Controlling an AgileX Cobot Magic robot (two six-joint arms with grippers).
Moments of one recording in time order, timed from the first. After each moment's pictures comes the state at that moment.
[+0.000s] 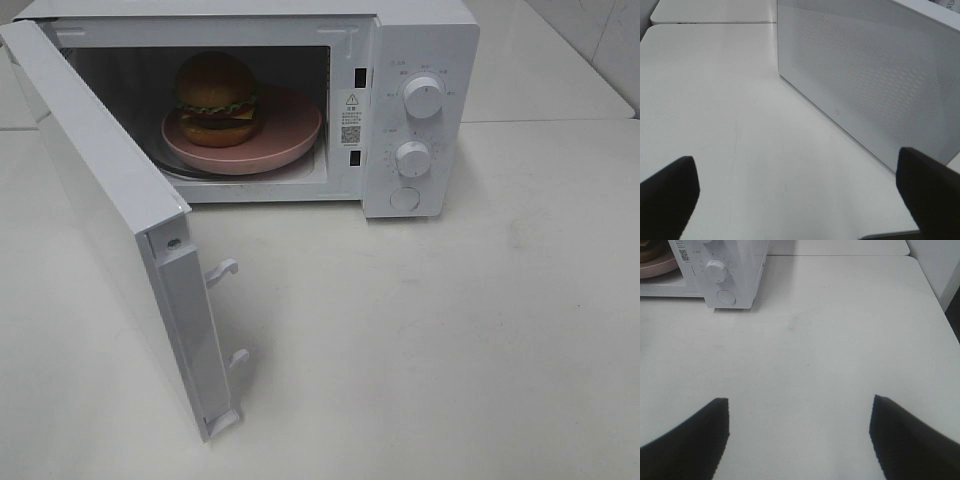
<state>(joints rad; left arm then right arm) 0.11 -0.01 -0.52 -0.24 1.09 0.16 0.12 0.00 -0.51 -0.07 1.01 0.09</state>
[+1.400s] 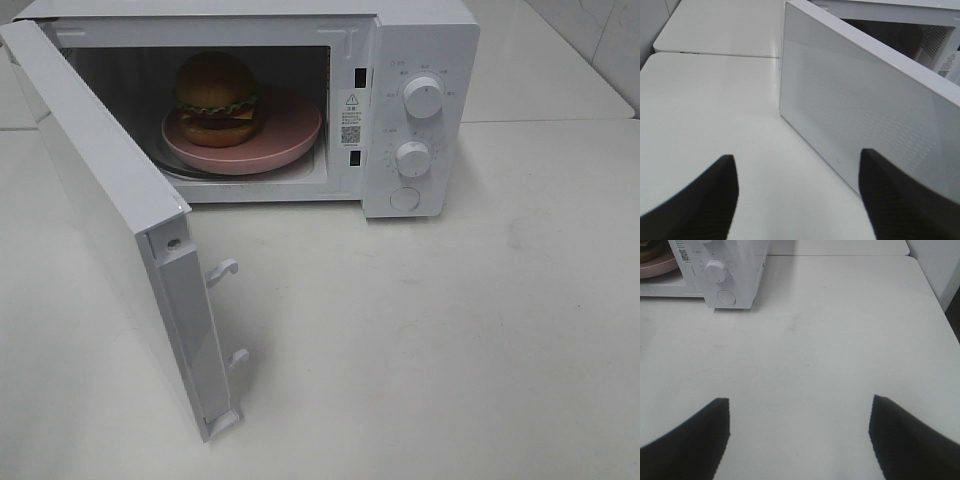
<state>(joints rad) 0.11 0.20 -0.53 -0.28 0.83 0.16 0.12 0.00 -0.51 -0.07 1.01 0.09</state>
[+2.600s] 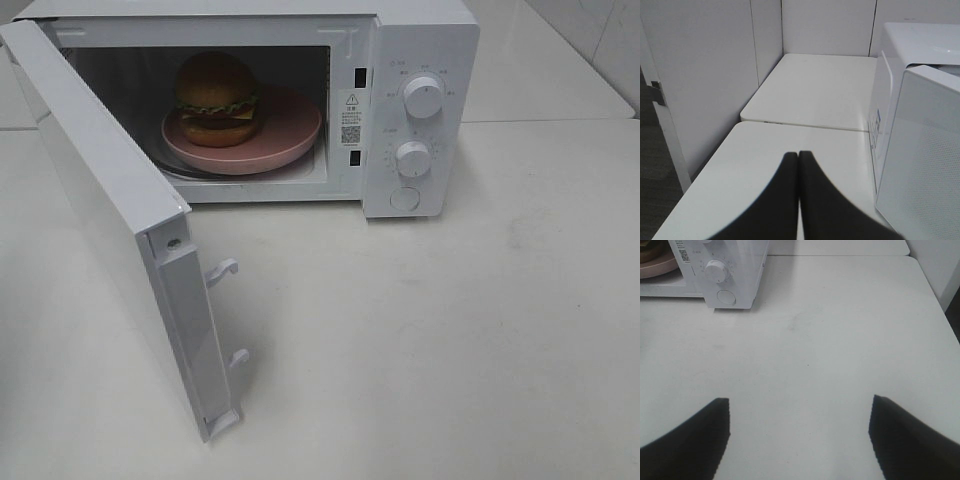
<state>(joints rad) 0.11 0.73 -0.23 -0.24 -0.29 0.22 0.12 0.00 -0.51 -0.07 1.01 0.09</state>
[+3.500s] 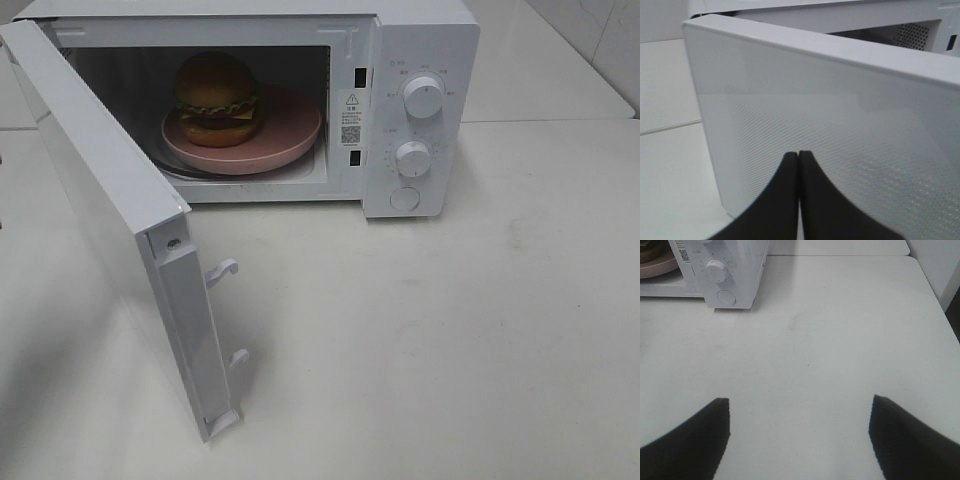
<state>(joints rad) -0.05 1.28 -0.25 0.48 -0.82 -0.29 0.12 0.00 -0.51 -0.07 1.01 0.09</state>
